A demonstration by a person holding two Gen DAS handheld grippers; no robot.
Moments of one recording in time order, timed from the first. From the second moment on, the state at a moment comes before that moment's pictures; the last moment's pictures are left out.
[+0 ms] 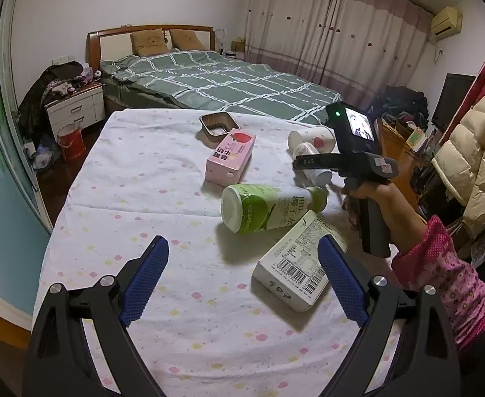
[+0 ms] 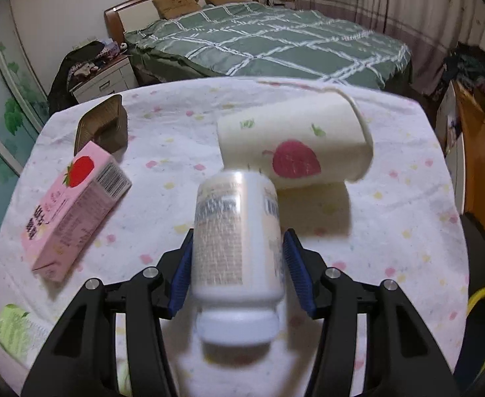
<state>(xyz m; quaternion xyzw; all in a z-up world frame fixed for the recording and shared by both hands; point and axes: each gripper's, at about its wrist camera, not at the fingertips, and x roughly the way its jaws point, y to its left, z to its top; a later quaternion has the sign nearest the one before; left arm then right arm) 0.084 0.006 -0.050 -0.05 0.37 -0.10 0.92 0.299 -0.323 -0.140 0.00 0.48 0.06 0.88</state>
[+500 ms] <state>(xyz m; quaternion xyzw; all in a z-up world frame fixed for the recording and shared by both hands) 0.092 -0.018 -0.056 -0.04 0.38 -0.13 0.92 0.199 -0.358 -0.079 0.03 0.42 0.12 0.90</state>
